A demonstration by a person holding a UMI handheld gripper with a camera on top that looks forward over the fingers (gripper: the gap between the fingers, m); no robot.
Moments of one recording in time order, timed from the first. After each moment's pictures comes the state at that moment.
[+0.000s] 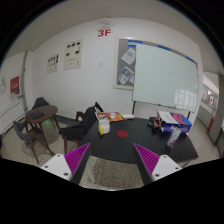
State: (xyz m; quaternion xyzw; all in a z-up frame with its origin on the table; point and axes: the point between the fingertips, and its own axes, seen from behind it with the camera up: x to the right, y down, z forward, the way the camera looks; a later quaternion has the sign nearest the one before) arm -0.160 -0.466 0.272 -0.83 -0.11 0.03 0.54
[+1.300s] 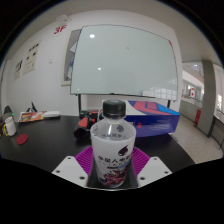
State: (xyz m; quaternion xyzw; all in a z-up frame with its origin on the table) arm 0.278 -0.053 0.063 -0.81 0.00 -0.04 0.58
